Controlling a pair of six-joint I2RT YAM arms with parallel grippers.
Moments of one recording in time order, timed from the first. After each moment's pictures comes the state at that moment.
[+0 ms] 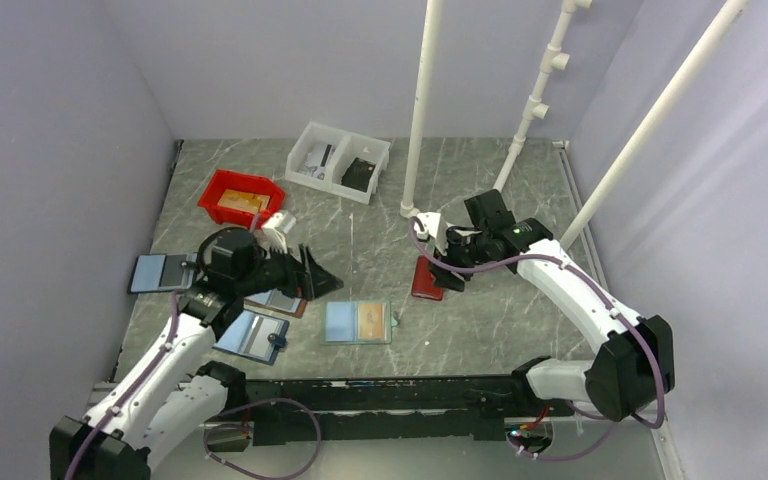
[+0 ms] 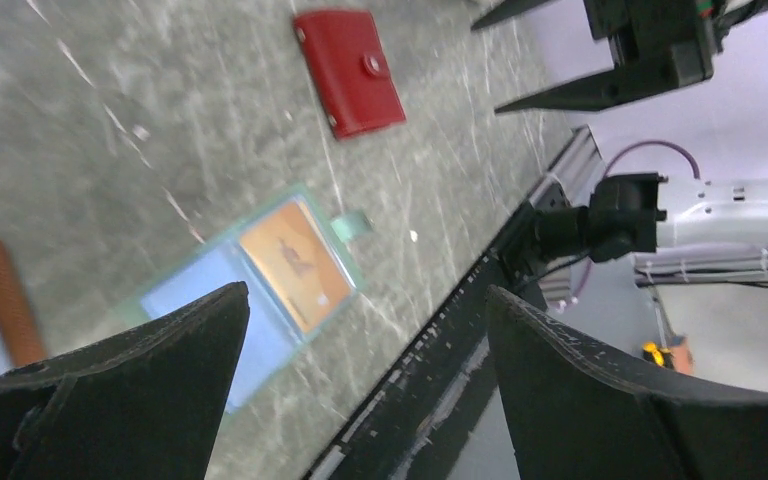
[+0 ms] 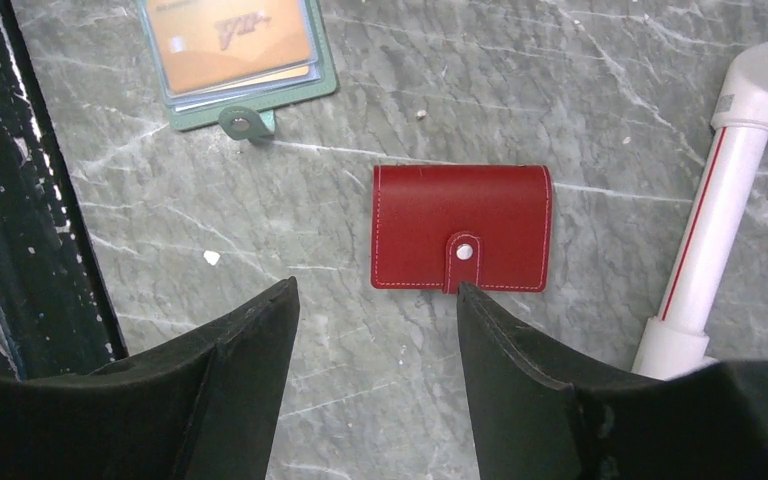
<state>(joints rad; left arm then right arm) -0.32 0.81 0.61 -0.23 0.65 -0.48 0.44 1.26 1.01 -0.76 -0.56 -0.75</state>
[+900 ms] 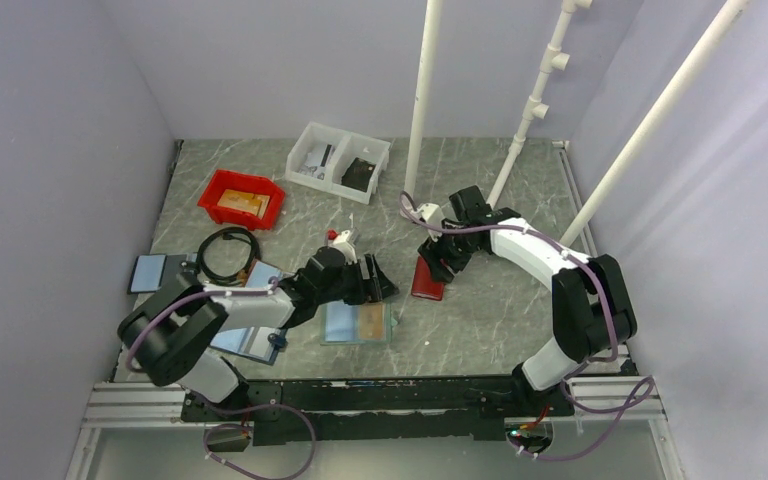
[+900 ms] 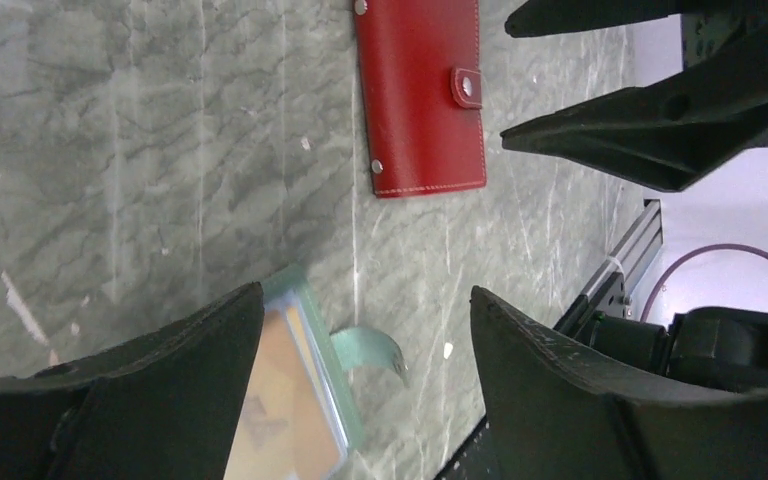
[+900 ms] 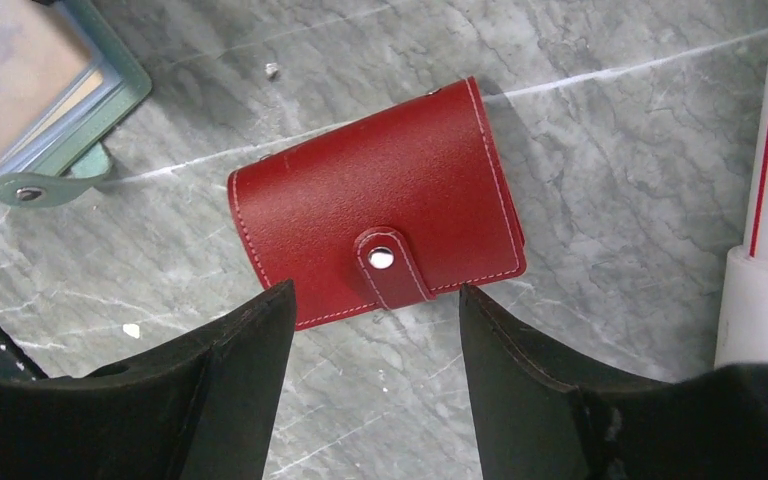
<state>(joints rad) -0.79 1.46 0.54 0.42 0.16 -0.84 0.39 1.56 1.02 -0.60 -0.39 -0.47</state>
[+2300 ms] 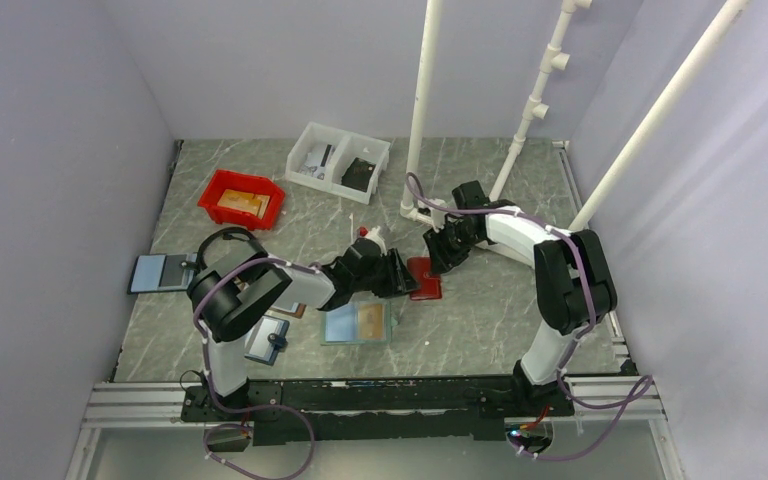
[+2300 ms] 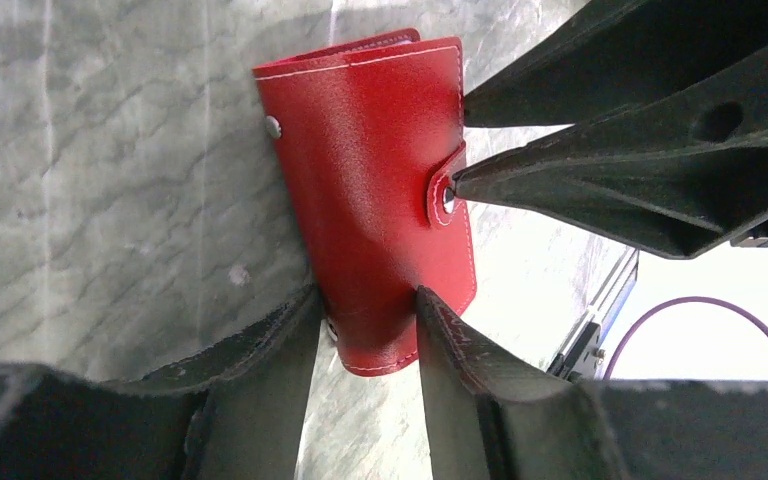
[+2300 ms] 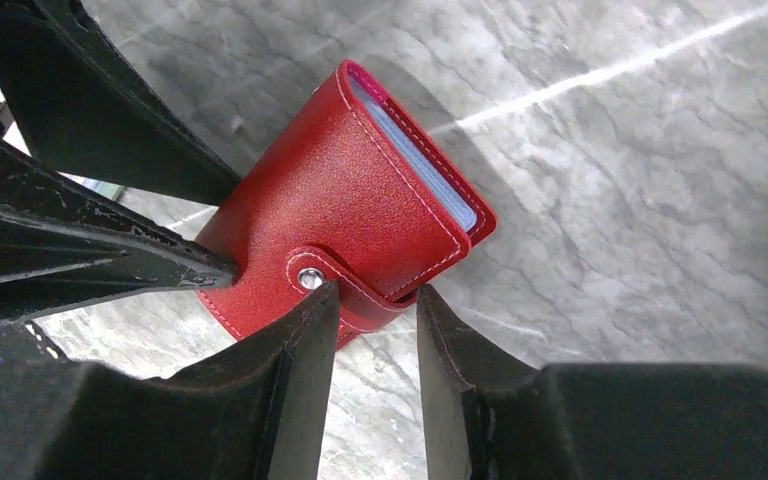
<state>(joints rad) -0.84 1.88 0.82 0.51 0.18 -0.99 0.31 1.74 1.09 -0.58 -0.50 -0.32</state>
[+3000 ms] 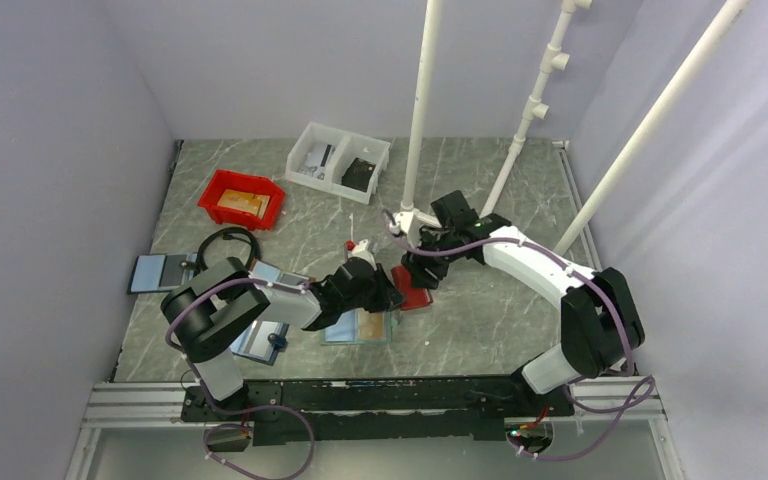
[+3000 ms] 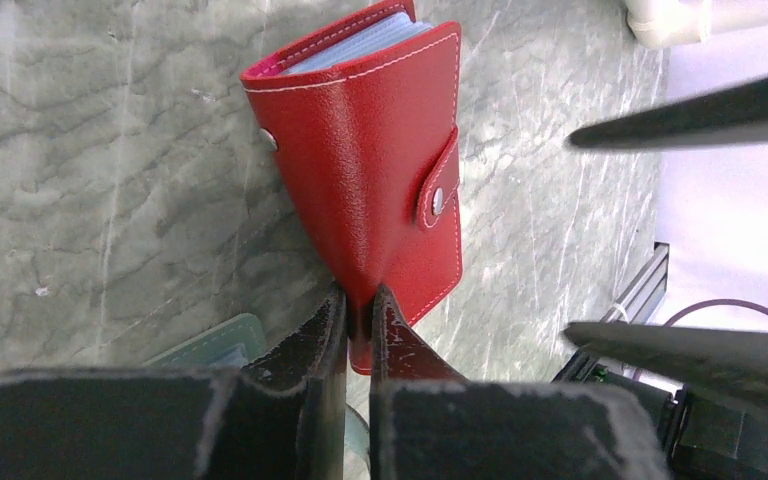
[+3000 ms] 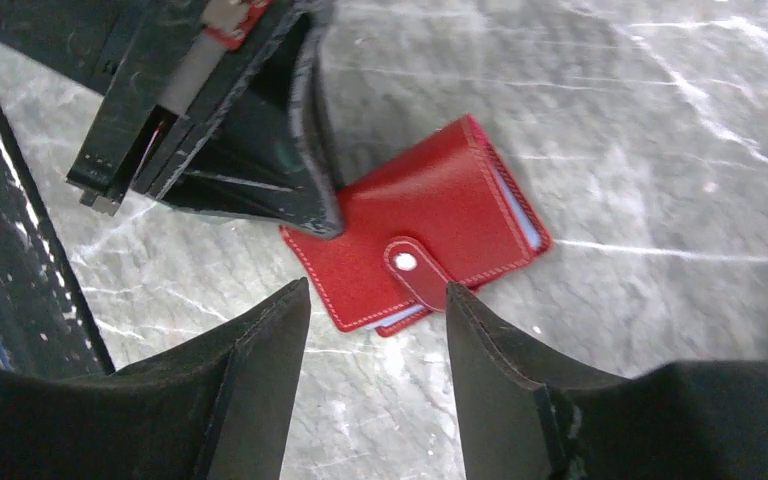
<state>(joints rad) -0.92 1.71 0.64 0.52 0.01 -1.02 0.50 1.50 1.04 -0.59 -0.52 -0.54</state>
